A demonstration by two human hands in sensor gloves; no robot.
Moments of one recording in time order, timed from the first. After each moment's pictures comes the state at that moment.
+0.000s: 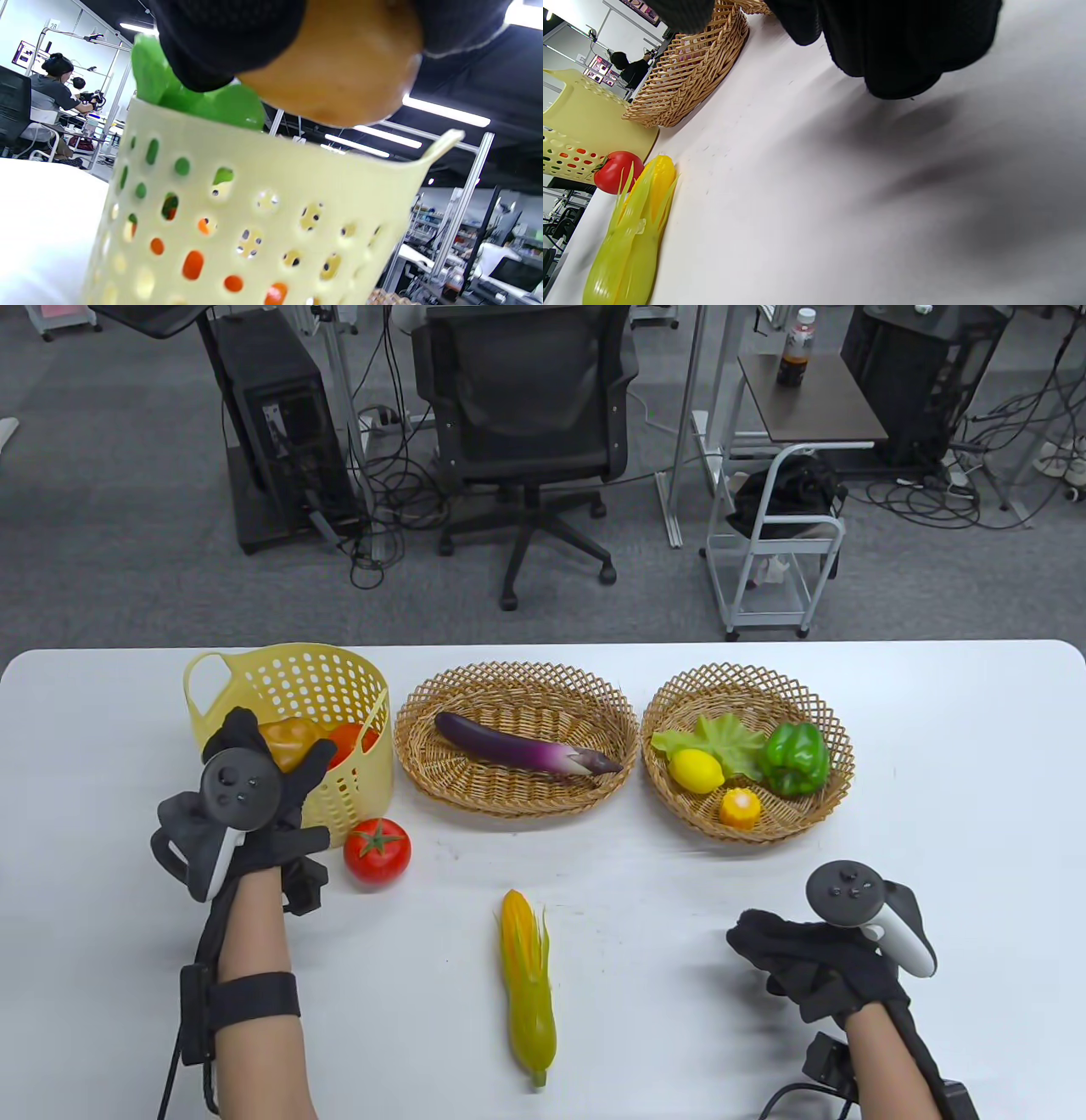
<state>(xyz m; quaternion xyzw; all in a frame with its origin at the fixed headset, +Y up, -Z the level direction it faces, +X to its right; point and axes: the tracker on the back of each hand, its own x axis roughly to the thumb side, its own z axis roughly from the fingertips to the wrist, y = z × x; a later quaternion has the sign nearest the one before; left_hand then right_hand) -0.316 -0.613 -0.387 0.16 0.14 0.15 0.96 0.248 -0.749 -0.306 0.03 0.28 0.89 0.37</state>
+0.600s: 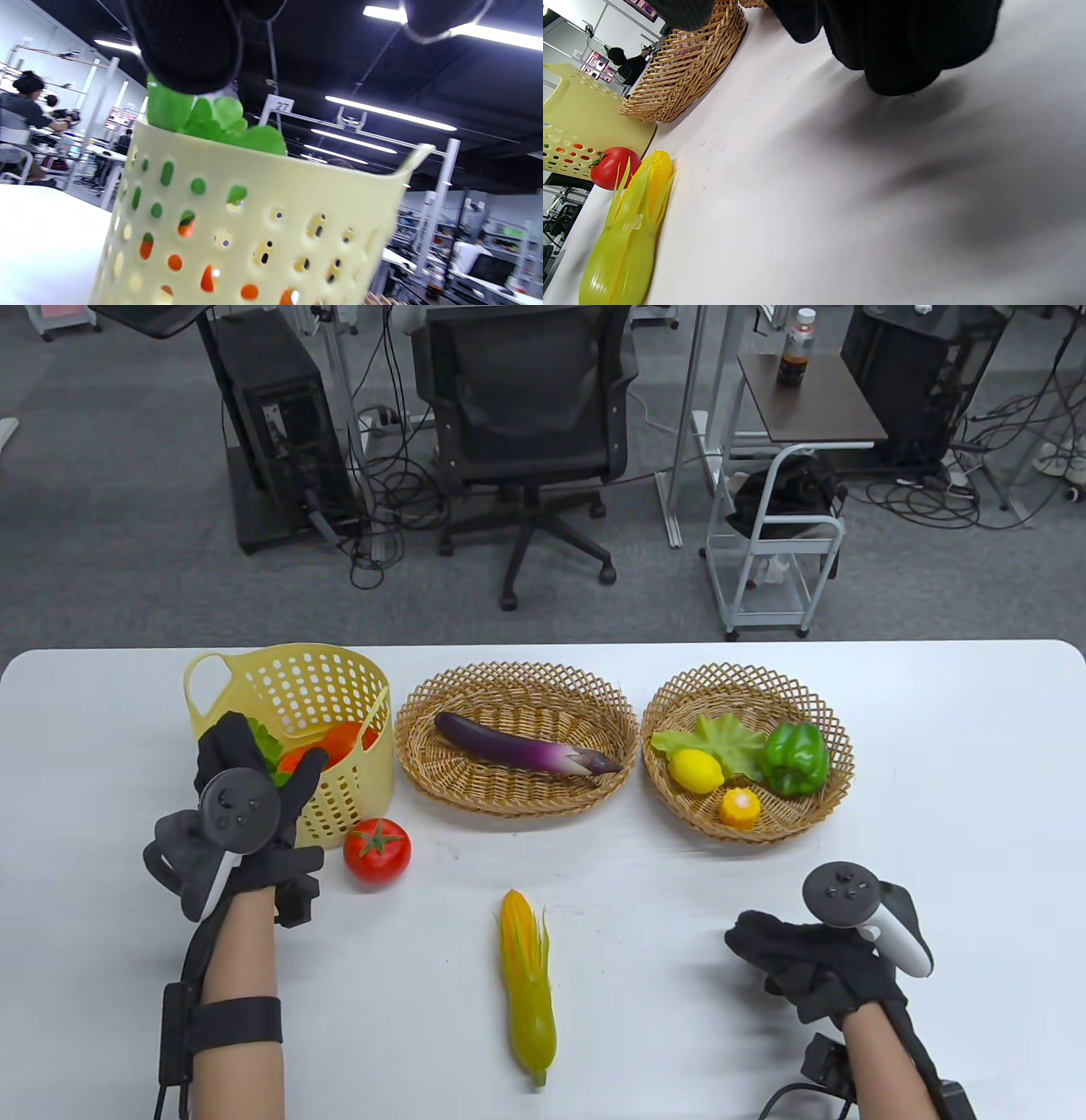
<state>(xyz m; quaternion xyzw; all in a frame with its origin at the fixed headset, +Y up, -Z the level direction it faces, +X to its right) -0.315 -0.612 -0.361 0.19 0.08 0.14 0.97 0.247 -0.751 -0.306 0.03 0.28 0.89 0.37</state>
